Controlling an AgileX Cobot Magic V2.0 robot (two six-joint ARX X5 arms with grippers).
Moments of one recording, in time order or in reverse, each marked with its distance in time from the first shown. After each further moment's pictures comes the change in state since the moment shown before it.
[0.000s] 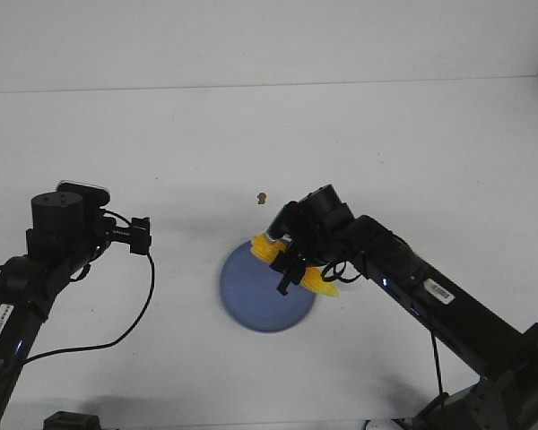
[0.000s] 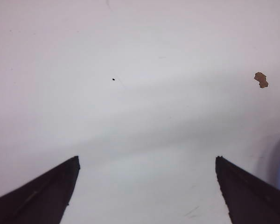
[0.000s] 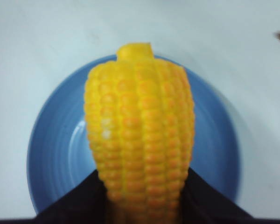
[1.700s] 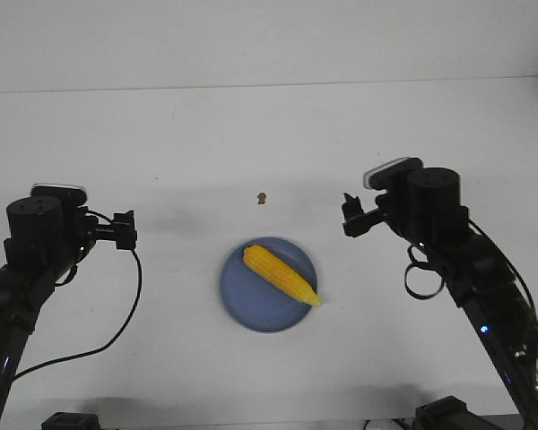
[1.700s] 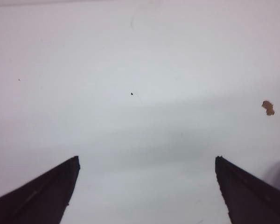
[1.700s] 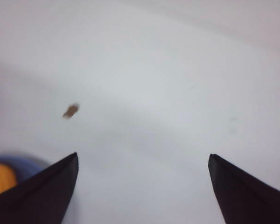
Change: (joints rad) left arm 0.058 -0.074 0.000 0.011 0.000 -0.060; right arm -0.311 -0.410 -0.030 0.122 0.298 0.169
